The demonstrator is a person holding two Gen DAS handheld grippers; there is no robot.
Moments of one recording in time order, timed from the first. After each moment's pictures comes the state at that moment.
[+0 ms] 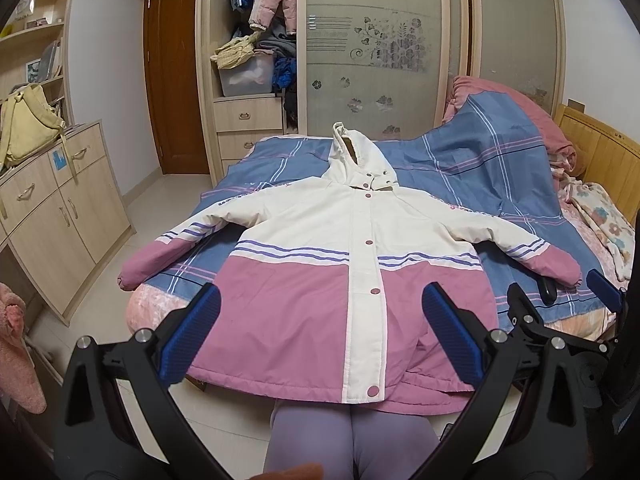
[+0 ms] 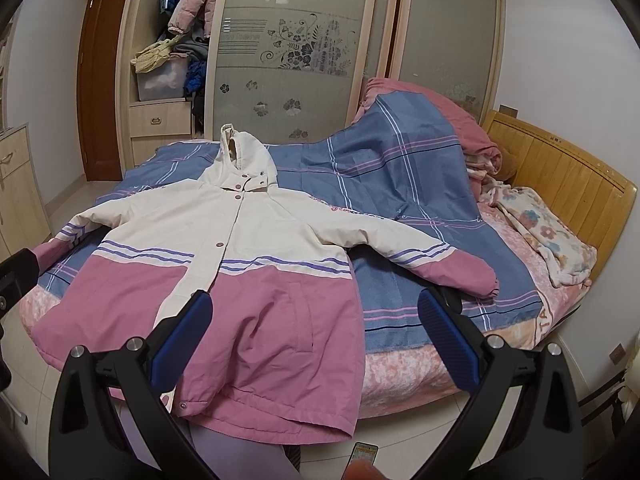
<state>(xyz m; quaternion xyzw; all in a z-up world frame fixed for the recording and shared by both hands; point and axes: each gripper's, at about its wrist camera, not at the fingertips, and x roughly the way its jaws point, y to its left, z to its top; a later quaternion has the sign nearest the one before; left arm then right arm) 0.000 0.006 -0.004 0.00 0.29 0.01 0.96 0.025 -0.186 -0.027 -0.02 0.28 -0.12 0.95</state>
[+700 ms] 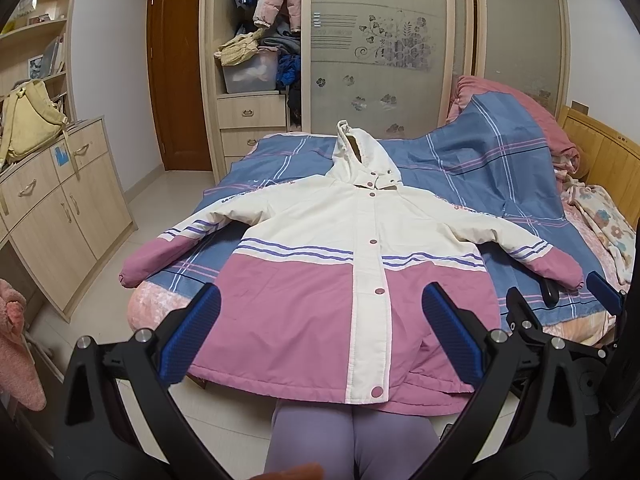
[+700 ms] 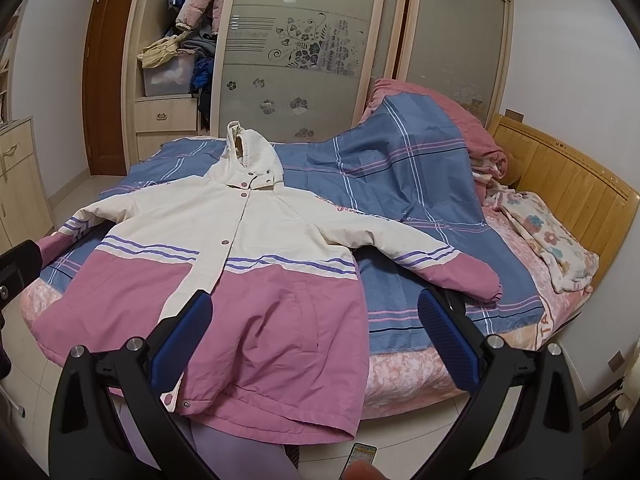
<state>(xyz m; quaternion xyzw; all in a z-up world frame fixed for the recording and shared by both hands) 0.004 0.007 -0.006 0.00 0.29 0.01 0.96 0.027 -0.179 -0.032 -0.03 0.28 -0.11 0.95</state>
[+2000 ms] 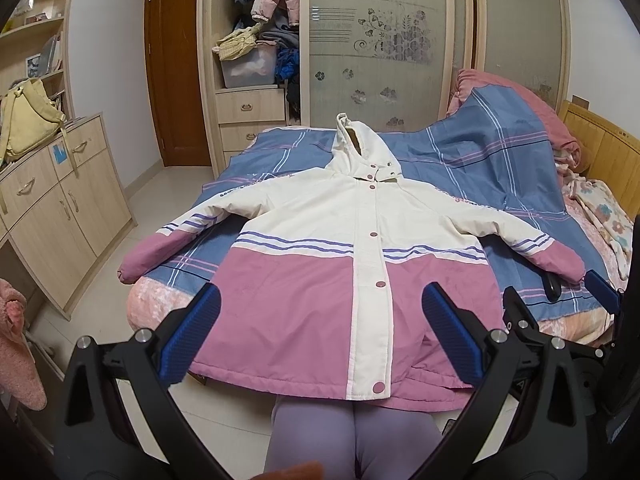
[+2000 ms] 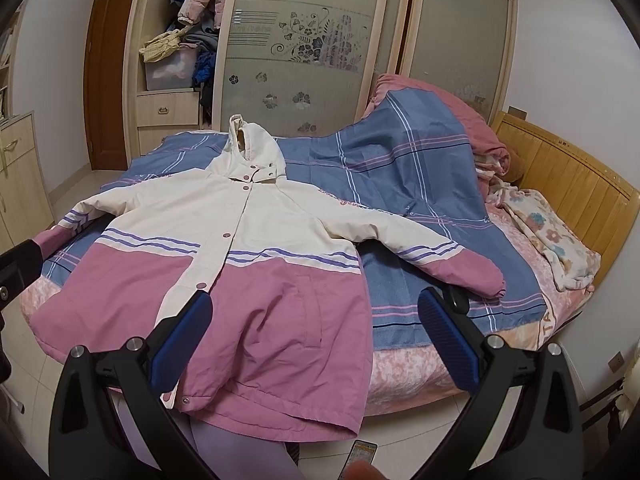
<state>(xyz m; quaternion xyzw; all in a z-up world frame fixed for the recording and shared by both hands) 0.008 0.007 -0.017 0.00 0.30 0.01 0.95 0.032 -0.180 -0.038 -0.03 0.29 -0.11 0.95</state>
